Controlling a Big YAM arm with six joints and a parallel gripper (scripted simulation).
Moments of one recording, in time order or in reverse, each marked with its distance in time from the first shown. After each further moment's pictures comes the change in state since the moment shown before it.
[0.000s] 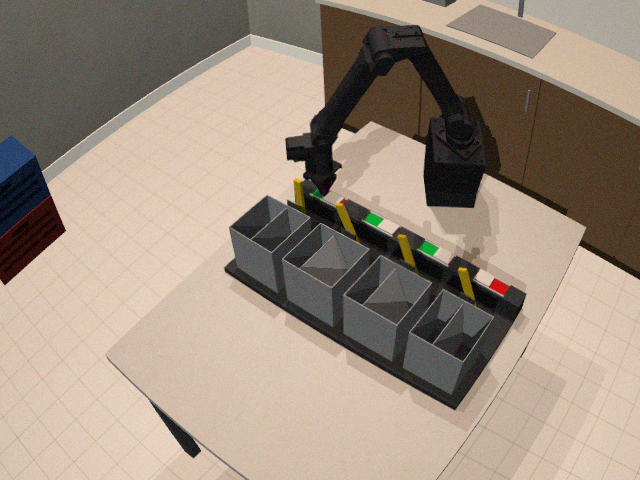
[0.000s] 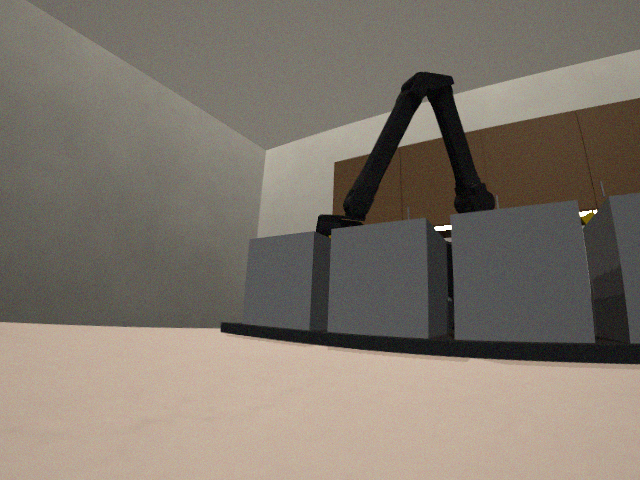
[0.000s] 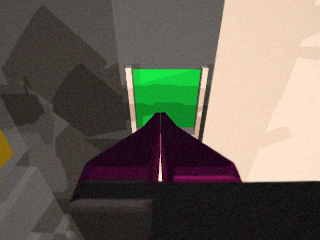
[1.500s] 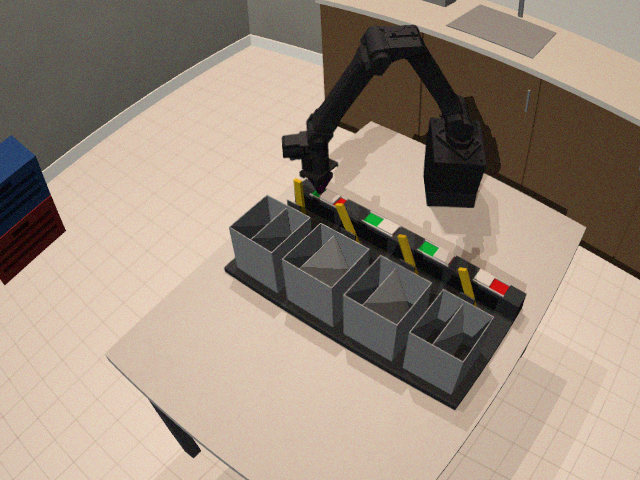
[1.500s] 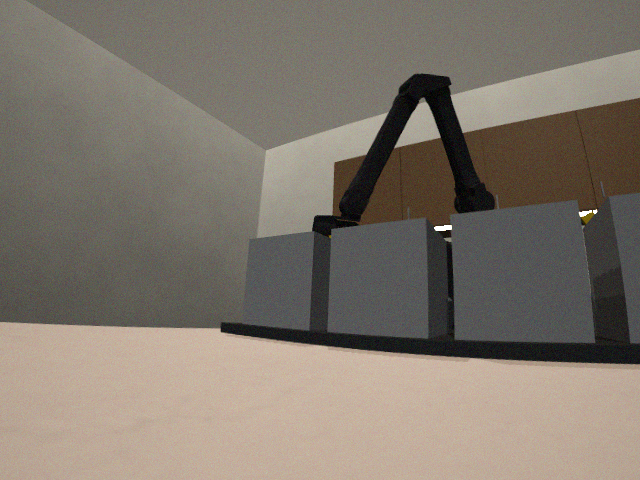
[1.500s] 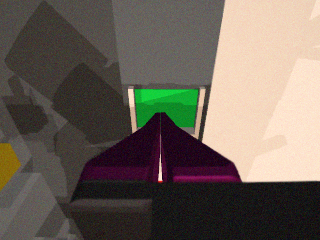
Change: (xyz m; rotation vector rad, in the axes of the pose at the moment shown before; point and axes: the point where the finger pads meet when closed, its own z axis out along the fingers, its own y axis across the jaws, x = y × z) arm -0.013 0.000 0.000 0.000 0.000 -0.002
